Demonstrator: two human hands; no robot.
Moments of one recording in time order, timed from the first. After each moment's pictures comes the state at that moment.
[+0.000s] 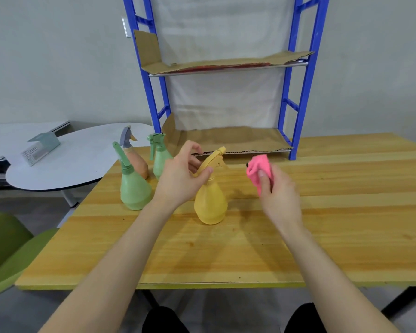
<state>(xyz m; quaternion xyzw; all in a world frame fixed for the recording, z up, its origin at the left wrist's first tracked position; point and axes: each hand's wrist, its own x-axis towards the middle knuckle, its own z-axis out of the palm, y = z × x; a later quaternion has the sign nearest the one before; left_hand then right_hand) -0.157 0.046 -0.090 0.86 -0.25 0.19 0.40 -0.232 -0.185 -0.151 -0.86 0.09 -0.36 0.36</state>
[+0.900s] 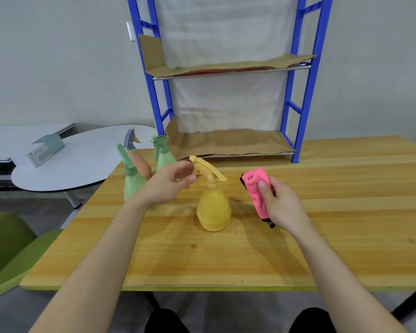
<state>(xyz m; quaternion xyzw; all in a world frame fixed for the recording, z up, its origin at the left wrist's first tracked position) -0.116 0.098 -0.100 0.85 -0.30 -0.04 0.43 -0.241 -0.190 -0.147 -0.87 0.08 -0.20 0.45</state>
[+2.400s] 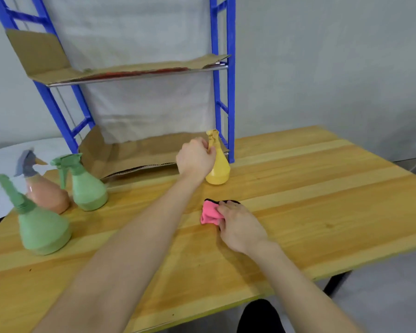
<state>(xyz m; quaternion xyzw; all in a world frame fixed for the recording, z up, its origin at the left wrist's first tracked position) -0.077 -0.199 -0.103 0.91 -0.19 0.16 0.34 -0.241 -0.263 -0.213 -0.98 0.08 -0.08 0.15</state>
